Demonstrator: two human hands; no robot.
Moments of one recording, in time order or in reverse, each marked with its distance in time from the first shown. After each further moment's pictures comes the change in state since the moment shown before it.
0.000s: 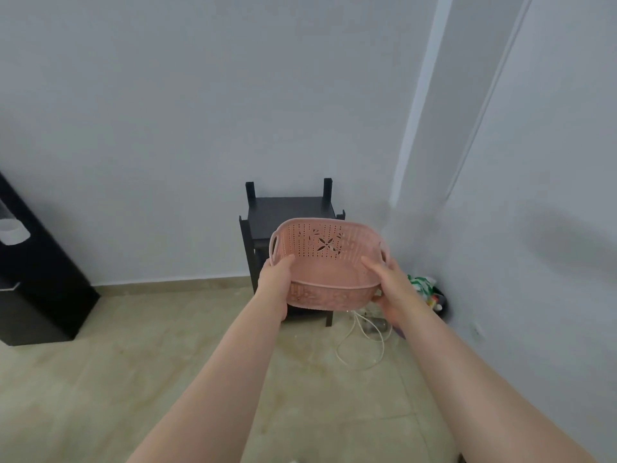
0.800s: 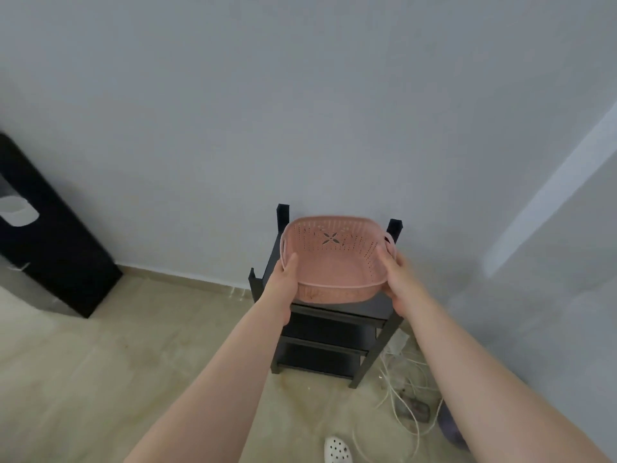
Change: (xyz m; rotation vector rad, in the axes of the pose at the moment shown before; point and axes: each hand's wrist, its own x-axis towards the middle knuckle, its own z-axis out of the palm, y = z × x) left_hand 0.383 0.118 0.059 -0.064 0.087 -0.041; right_hand 0.435 -0.070 0.111 -0.227 -0.182 0.128
